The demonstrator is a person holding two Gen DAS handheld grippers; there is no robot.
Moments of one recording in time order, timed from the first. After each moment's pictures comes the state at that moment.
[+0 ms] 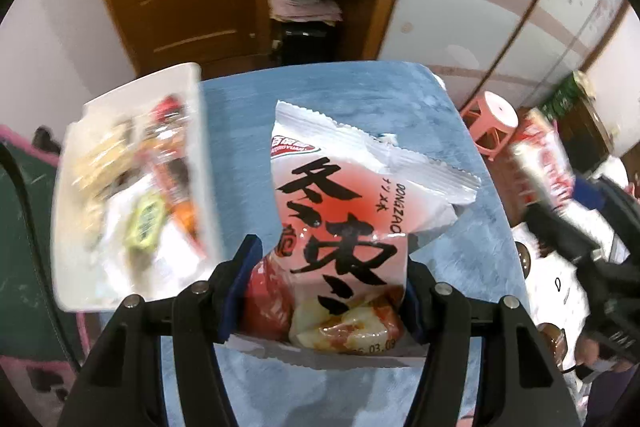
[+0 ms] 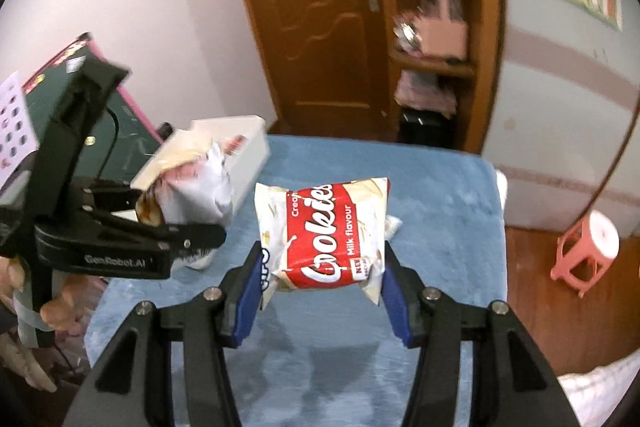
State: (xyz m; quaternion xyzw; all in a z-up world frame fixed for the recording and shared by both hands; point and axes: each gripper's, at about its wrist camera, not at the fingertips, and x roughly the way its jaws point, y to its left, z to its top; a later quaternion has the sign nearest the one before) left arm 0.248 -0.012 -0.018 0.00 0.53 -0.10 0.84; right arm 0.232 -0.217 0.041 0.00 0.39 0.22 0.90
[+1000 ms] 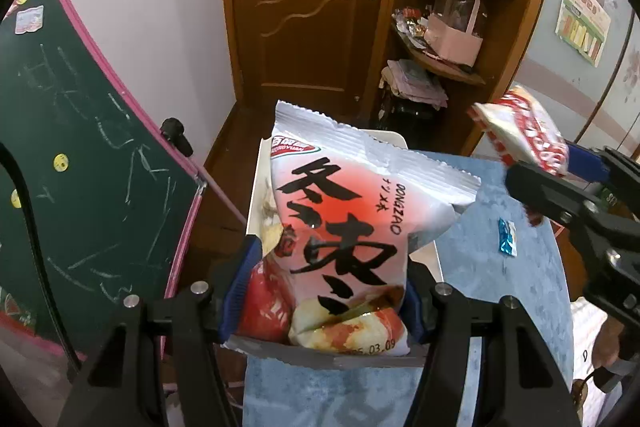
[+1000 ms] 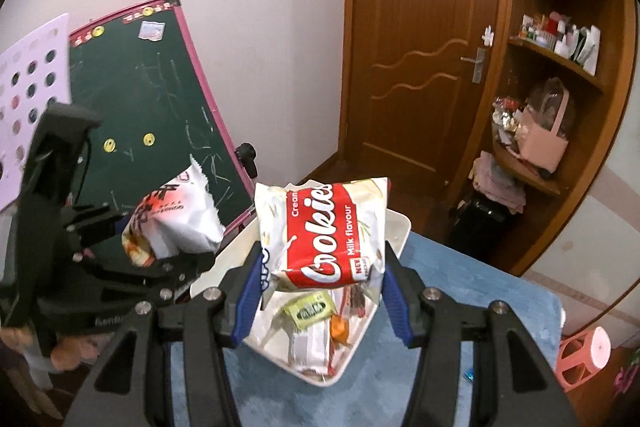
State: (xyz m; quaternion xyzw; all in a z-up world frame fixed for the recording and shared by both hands) left arm 0.231 0.217 0.032 -0.05 0.43 0.03 0.90; right arm 0.279 0.042 0.111 -0.09 0.34 0.28 0.89
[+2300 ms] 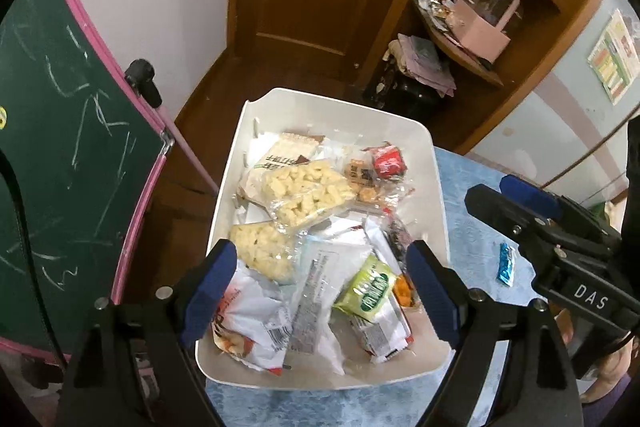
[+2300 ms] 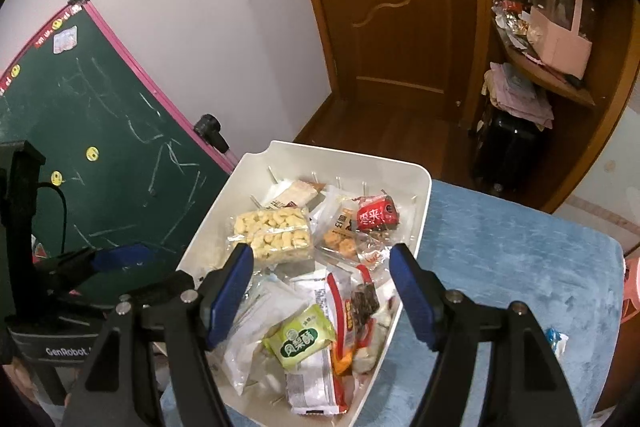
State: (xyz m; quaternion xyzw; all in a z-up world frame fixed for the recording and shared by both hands) left arm 0.321 0.253 -0.038 -0.14 0.49 0.01 0.86; right arm 0.391 0.054 0.024 0.00 0.46 0.27 0.85
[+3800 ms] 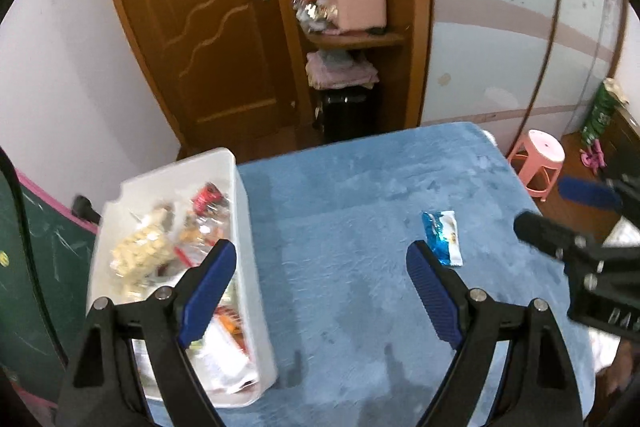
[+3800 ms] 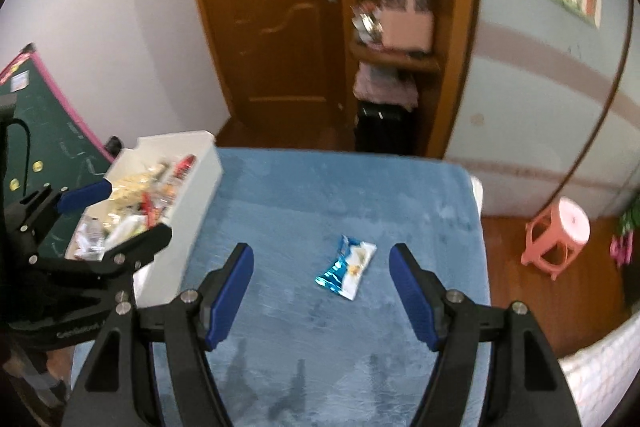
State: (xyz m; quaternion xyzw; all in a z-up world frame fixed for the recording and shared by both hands) left arm 0.316 -0.034 -0.038 0.07 0.42 -0.04 0.90; right arm 0.316 -0.212 0.001 0.01 0.44 0.10 0.89
